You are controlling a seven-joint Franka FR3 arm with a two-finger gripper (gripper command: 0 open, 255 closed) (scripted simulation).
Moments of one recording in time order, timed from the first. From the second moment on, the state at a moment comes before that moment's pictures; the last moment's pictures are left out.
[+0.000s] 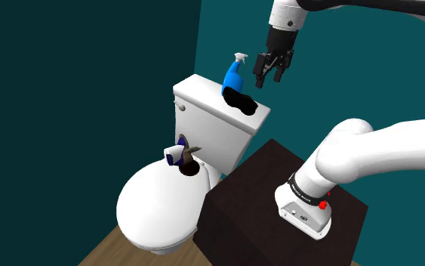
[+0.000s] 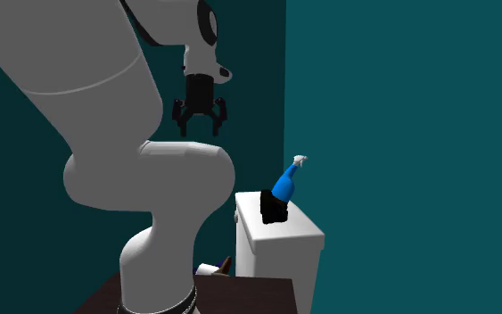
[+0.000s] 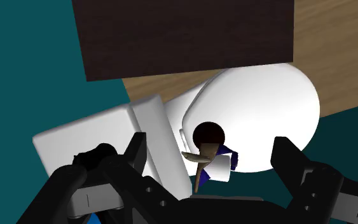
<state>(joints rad) 0.01 -0.76 0.01 -2.44 0.01 1.56 0.14</state>
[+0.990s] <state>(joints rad) -0.02 -0.50 -0.18 -2.52 -0.12 2.01 -0.15</state>
